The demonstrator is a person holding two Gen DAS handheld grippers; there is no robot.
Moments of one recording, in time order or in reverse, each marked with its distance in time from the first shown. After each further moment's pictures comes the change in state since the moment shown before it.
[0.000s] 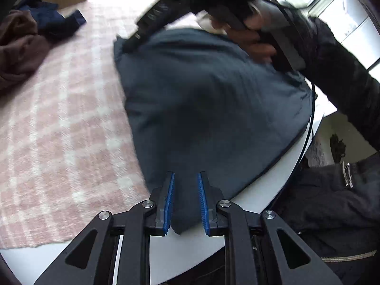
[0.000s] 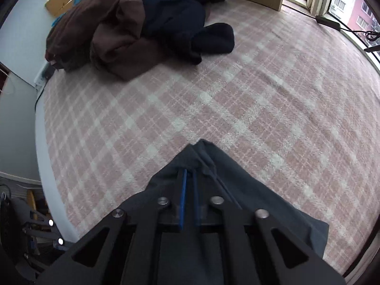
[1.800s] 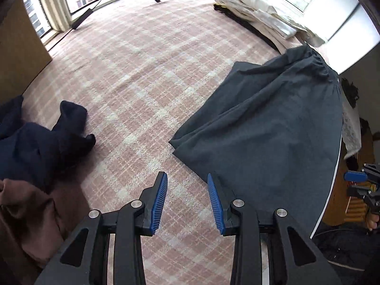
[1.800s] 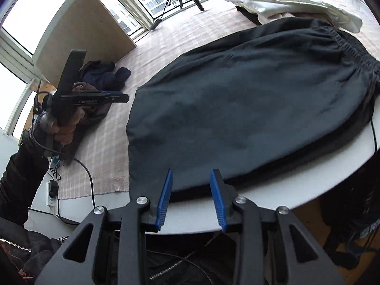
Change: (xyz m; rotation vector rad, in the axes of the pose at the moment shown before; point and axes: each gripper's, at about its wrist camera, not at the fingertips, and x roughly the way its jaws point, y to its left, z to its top) left arm 0.006 0.065 0.169 0.418 0.187 0.093; right arm -0.109 0.102 -0.250 0.965 -0.378 -0.148
